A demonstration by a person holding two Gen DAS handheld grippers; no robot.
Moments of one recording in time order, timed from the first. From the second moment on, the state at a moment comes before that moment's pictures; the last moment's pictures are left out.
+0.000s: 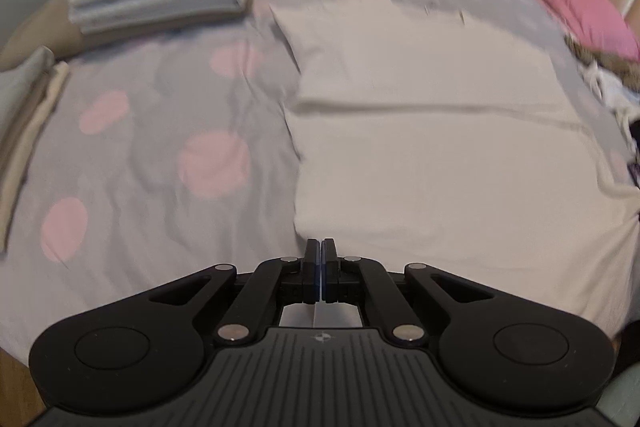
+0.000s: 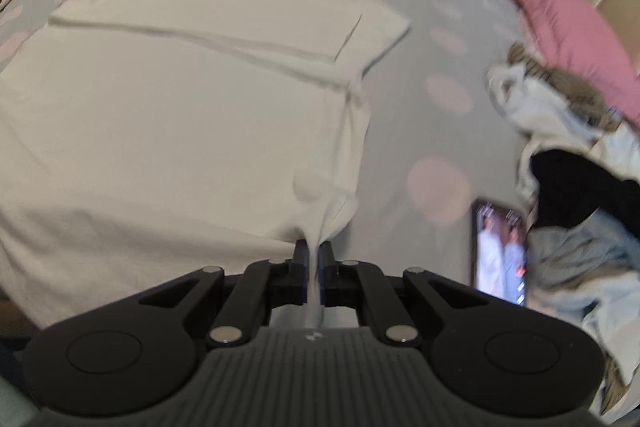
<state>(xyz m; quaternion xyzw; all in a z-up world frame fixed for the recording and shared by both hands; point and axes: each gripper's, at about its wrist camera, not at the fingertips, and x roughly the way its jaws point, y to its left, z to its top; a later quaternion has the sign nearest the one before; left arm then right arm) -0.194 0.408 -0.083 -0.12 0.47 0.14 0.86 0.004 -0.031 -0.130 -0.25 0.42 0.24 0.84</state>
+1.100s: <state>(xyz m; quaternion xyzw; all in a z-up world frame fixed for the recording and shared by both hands) -0.198 0.271 -0.114 0.23 0.45 -0.03 0.87 -0.089 0.017 -0.163 -0.50 0.24 0.43 0.71</state>
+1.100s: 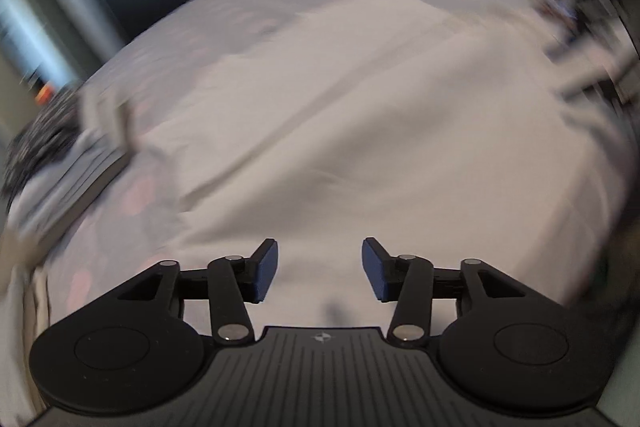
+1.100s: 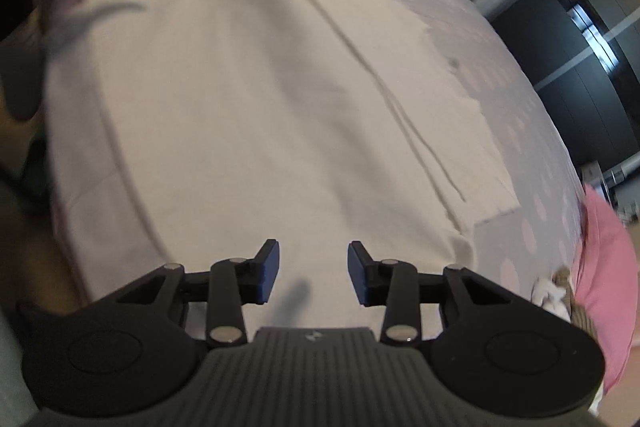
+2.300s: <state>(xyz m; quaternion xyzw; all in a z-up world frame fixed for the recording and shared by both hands) -0.245 0.258 -0.202 0.52 0.48 0.00 0.70 -0.100 -0.035 -0.219 -0.71 0.18 0.30 0.61</state>
